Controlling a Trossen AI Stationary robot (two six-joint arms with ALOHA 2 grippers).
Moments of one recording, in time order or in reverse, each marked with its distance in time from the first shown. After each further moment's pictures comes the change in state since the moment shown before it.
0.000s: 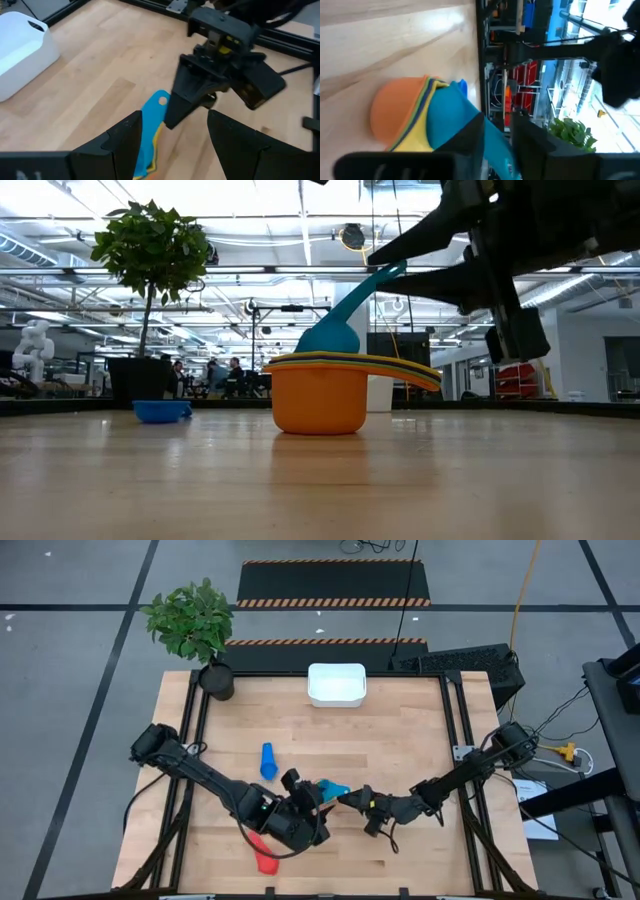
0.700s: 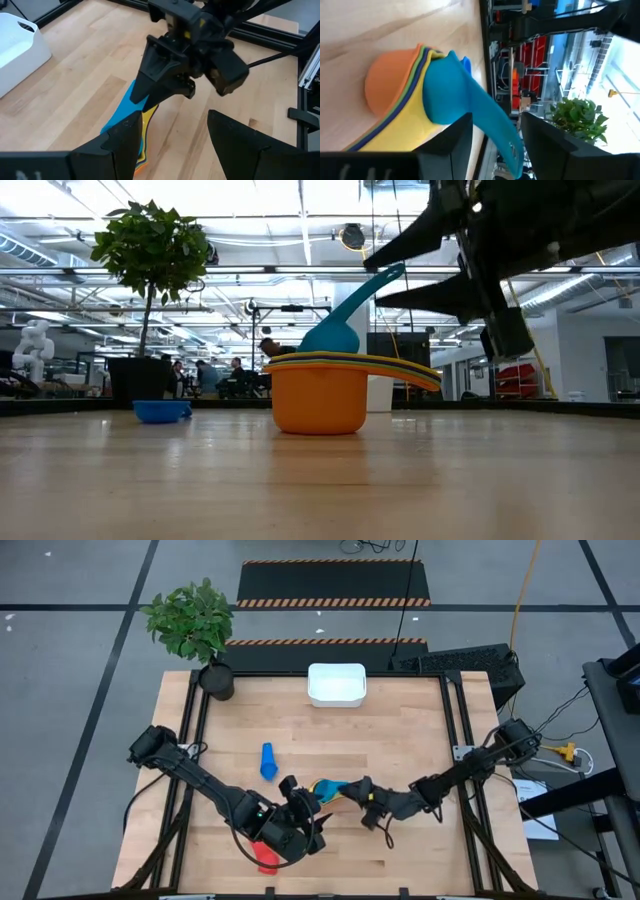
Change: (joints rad) left arm -0.042 0.000 0.000 0.005 -0.010 -0.003; right arm -0.034 -0.040 0.004 -0.096 0.050 0.073
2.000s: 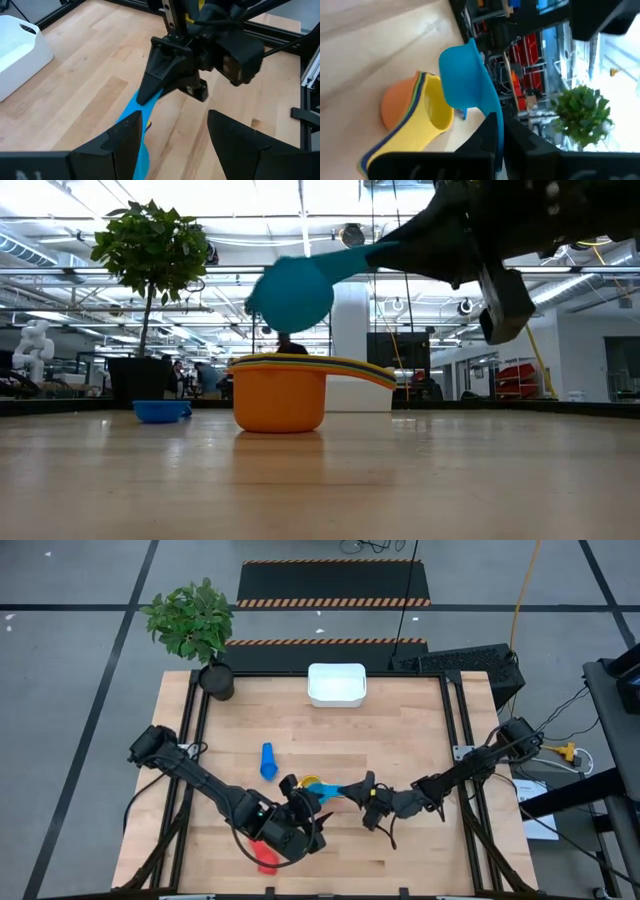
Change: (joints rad) left arm 0.010 0.000 0.000 0.000 -0.001 0.015; right arm -0.002 -0.022 -0.001 0.068 -0.026 0.162
